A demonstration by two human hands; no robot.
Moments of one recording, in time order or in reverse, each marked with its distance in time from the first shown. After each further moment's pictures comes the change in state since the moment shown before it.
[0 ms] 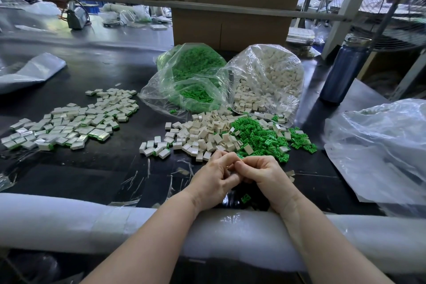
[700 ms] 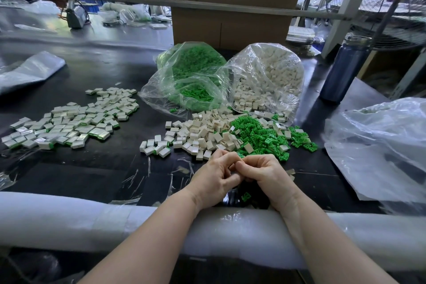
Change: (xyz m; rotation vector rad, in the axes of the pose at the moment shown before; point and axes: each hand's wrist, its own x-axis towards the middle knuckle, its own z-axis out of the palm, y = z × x) left_hand 0.000 -0.001 0.000 -0.002 -0.008 0.018; right_hand -0.001 0.000 0.000 0.008 0.004 -0.003
